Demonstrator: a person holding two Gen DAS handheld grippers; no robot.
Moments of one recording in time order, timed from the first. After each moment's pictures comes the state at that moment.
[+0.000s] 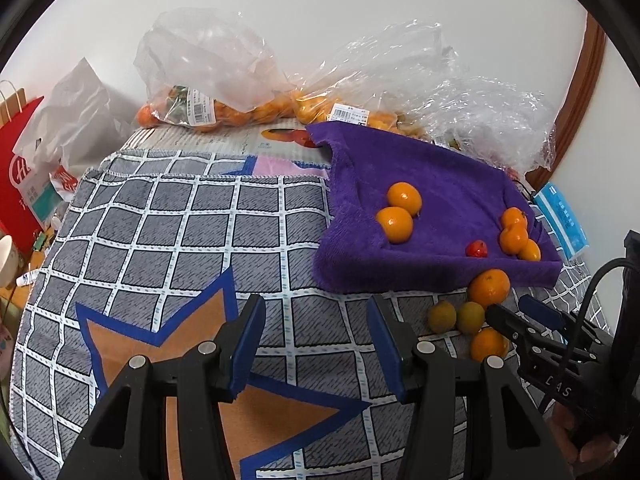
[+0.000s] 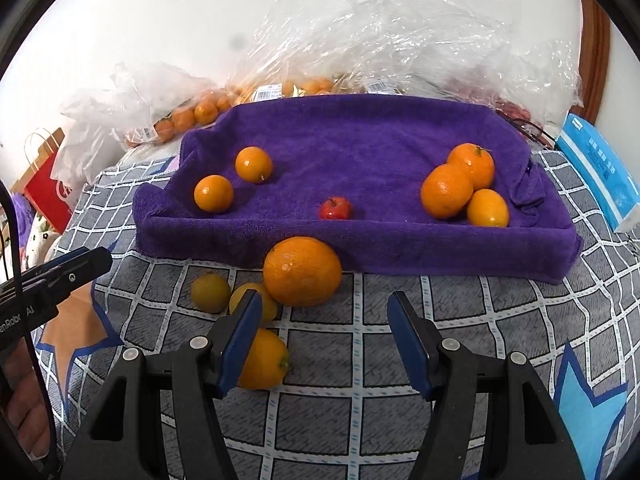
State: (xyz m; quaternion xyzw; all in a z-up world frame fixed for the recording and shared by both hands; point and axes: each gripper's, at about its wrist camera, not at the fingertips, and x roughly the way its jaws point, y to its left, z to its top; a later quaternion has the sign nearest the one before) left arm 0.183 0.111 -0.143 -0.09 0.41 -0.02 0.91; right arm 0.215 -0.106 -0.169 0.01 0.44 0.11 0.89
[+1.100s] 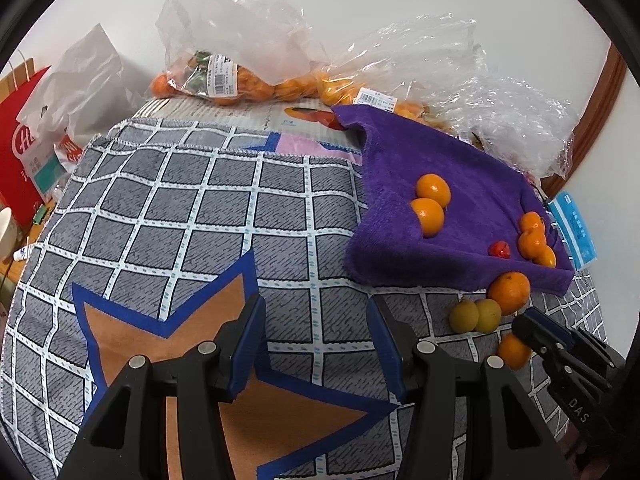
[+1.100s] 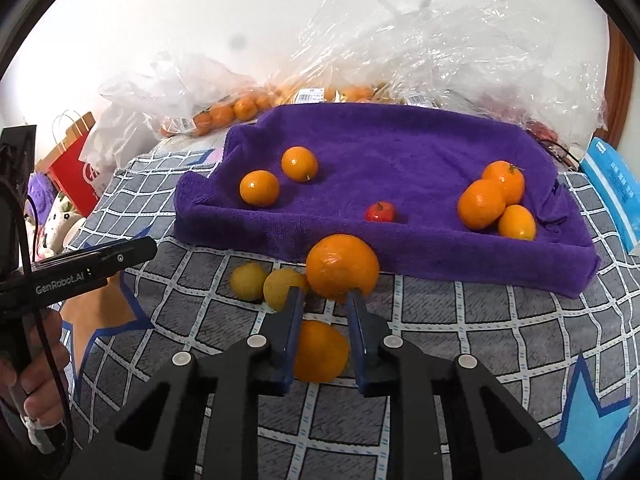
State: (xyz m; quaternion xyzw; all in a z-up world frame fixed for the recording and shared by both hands) left arm 0.193 0.129 -0.158 -0.12 0.44 0.00 0.89; right arm 0.201 -0.095 -0.161 0.00 0.43 0.17 0.89
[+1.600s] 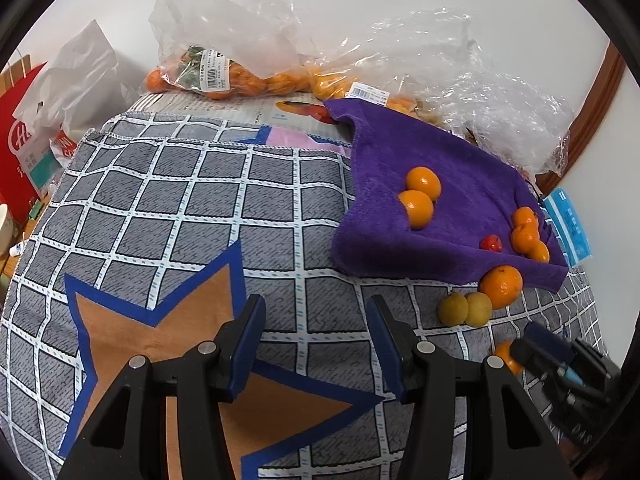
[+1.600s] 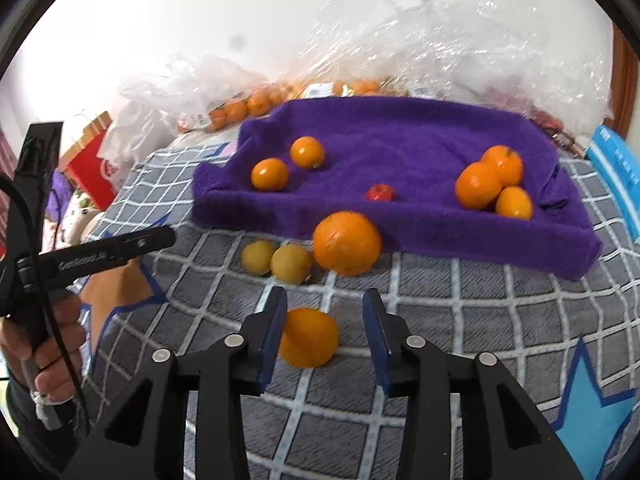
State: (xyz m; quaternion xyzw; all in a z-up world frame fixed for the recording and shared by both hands) left arm 0.190 0.122 -0.156 -0.12 0.44 -0.01 0.89; right arm 0.184 -0.109 -0.163 0.01 0.44 0.21 0.87
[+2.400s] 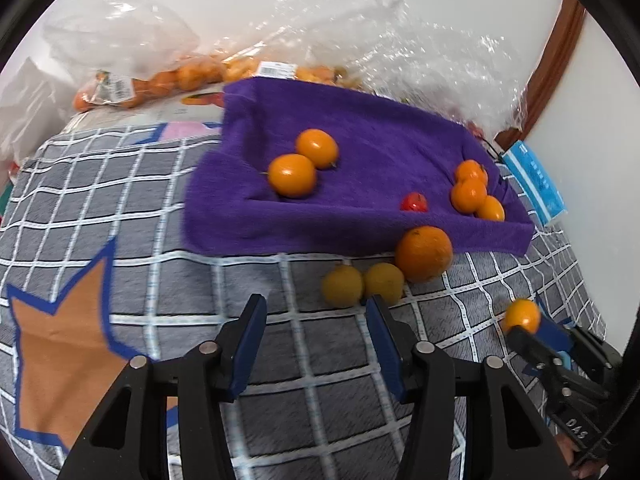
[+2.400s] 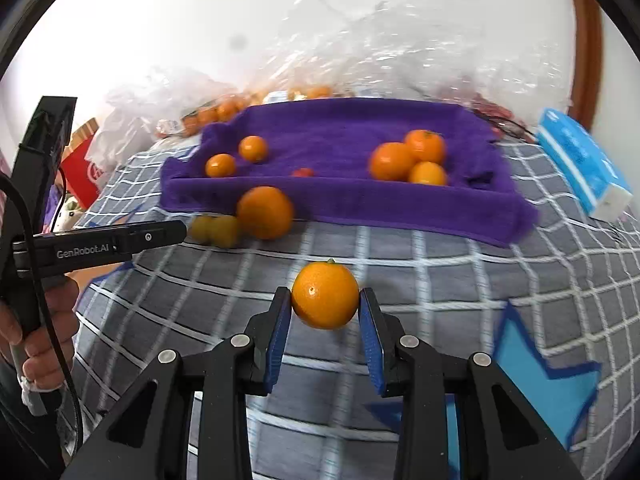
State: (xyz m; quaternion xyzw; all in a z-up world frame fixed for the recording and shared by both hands) left arm 0.194 0.039 -0.162 -0.08 0.45 -0.08 0.88; right arm 0.160 -0.185 -0.163 0.01 0.42 0.16 0.90
